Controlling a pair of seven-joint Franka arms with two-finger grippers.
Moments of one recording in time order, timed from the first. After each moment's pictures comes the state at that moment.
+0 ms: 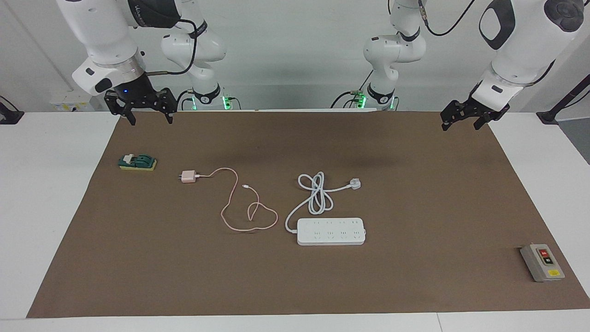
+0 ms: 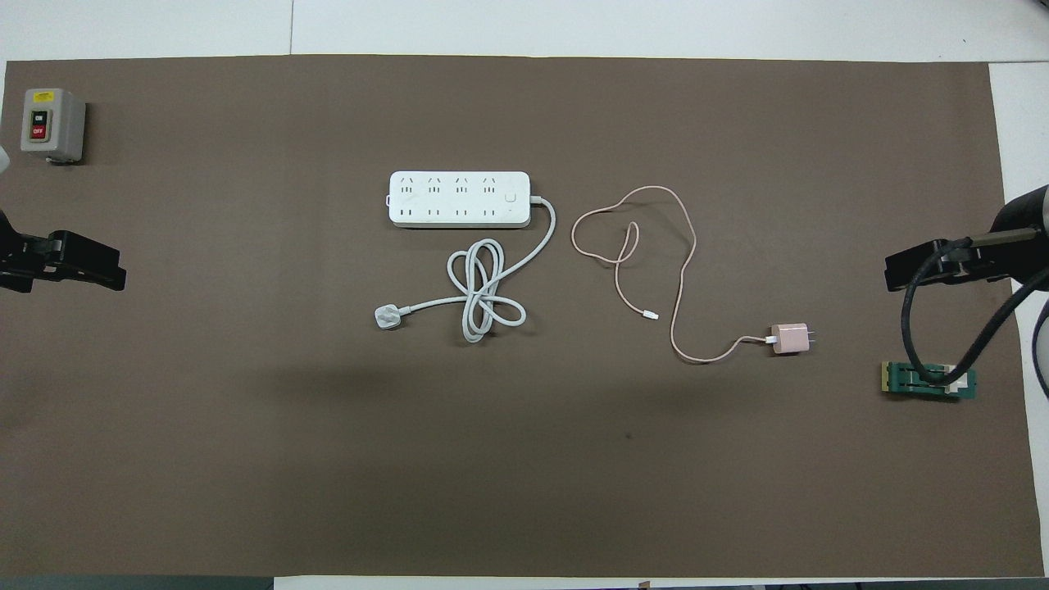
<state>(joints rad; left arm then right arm) -0.03 0.00 0.00 -1.62 0.01 1.51 0.02 -0.01 -0.05 0.05 -1.64 -0.04 1.52 -0.03</state>
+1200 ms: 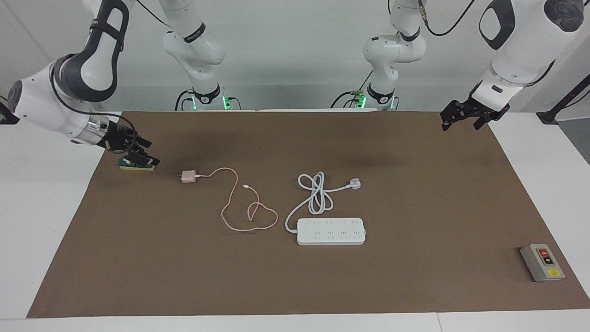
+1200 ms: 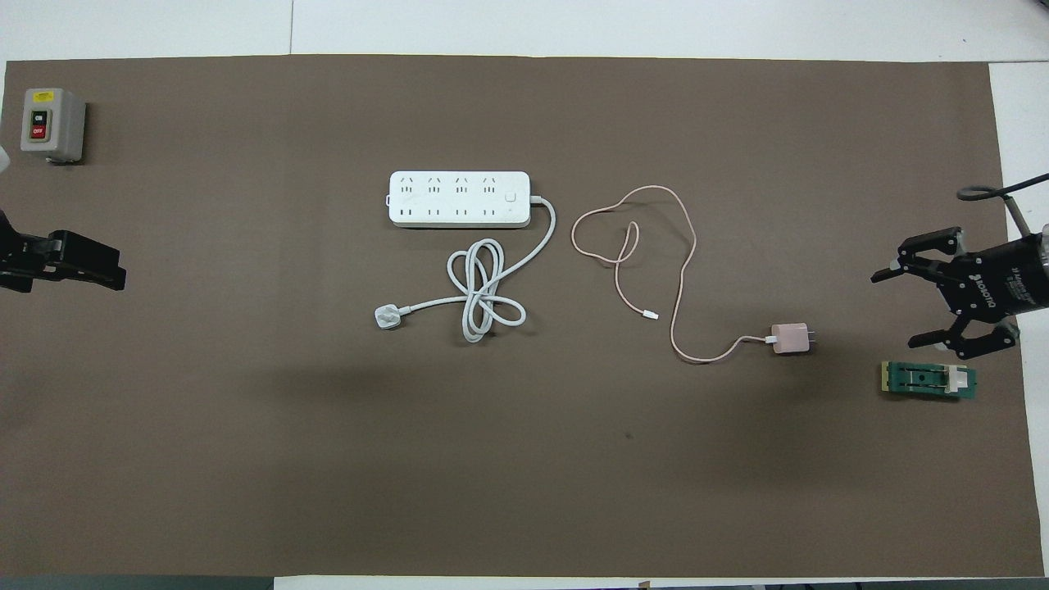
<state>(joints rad) -0.03 0.00 0.00 -1.62 0.01 1.51 0.02 -0.36 0.13 0.04 -1.94 0.47 1.70 0.63</state>
